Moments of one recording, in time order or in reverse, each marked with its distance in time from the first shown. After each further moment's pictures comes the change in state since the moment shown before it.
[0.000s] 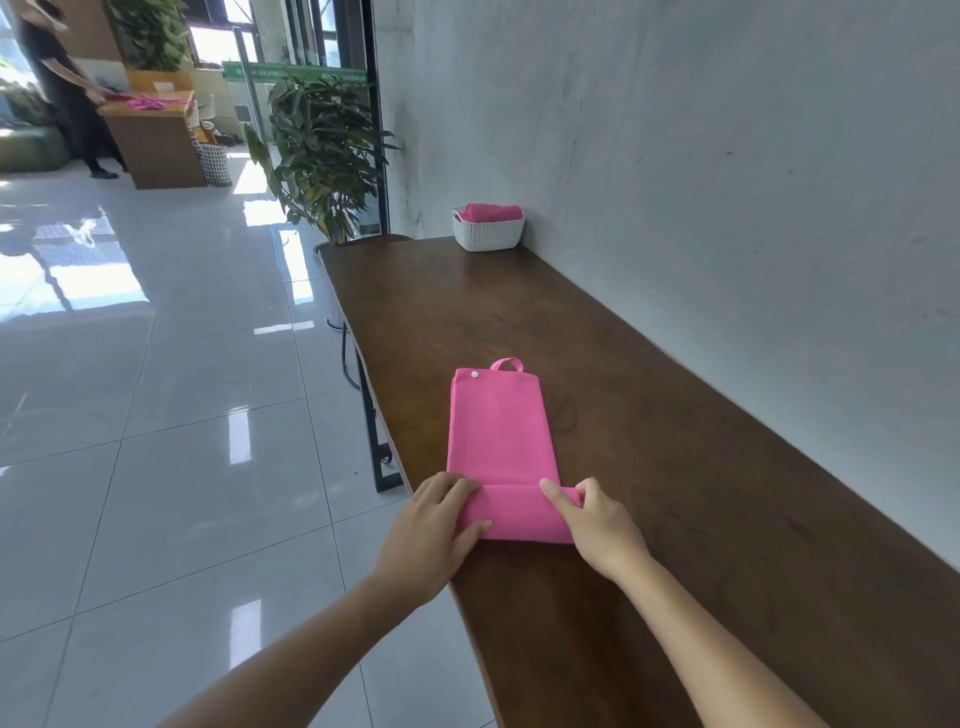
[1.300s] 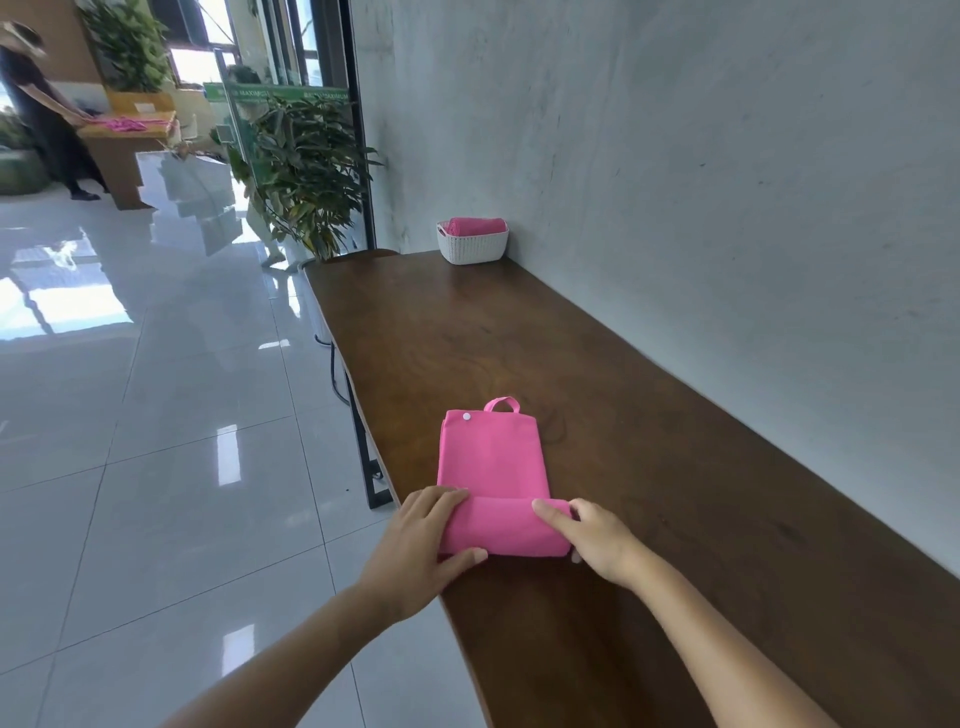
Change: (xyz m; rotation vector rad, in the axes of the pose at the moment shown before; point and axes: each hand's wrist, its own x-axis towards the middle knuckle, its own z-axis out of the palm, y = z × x) left_hand 0.006 -0.010 -0.010 -0.035 -0.174 -0.014; right_hand -0.002 0.002 -0.018 0.182 -0.240 -0.023
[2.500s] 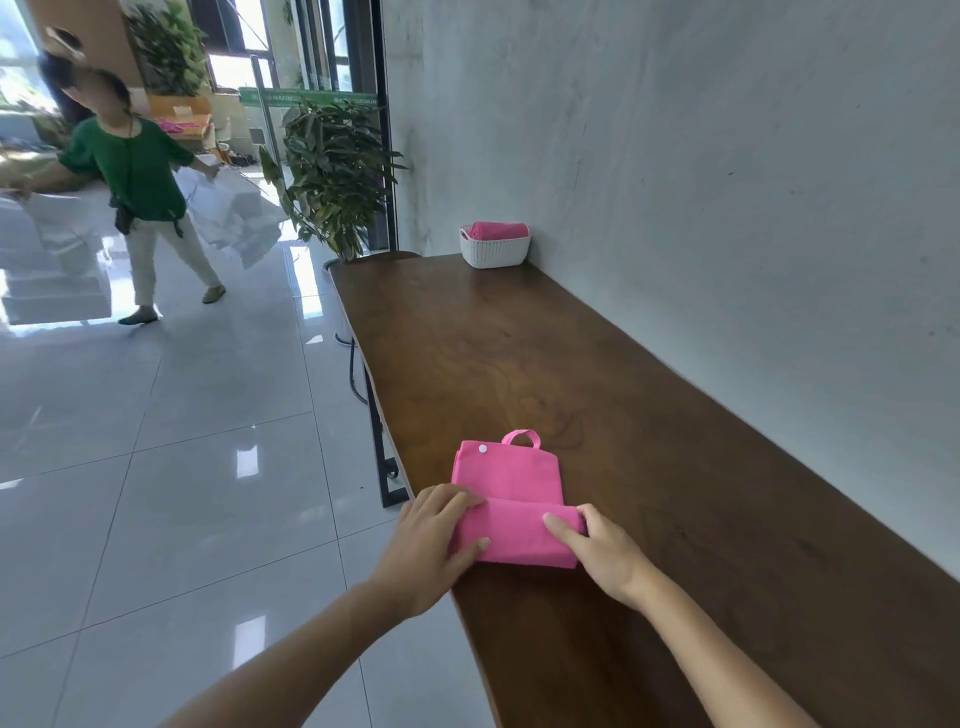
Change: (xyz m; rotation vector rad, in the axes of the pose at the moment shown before) left_hand -0.002 -0.006 0.001 0.013 0.080 0.048; right_hand 0.000 0.004 0.013 0.078 0.038 -0.068
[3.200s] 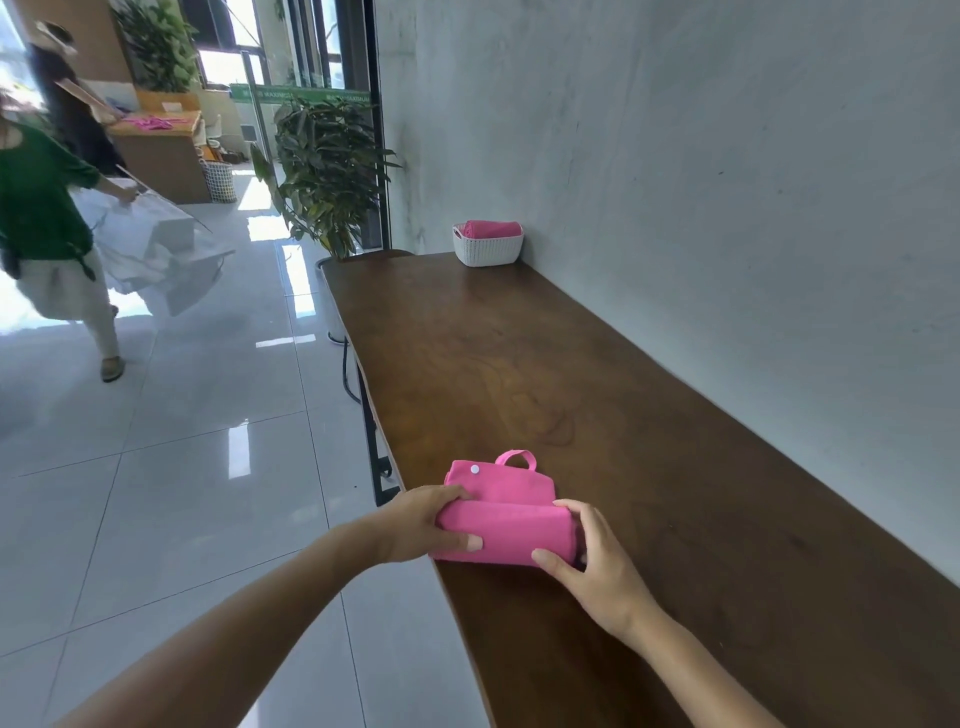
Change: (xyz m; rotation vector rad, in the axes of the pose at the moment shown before) left_hand 0.038 -0.007 -0.034 -0.206 -0.561 -0.193; right_hand -0.018 0.031 0.017 0.010 0.171 -0.346
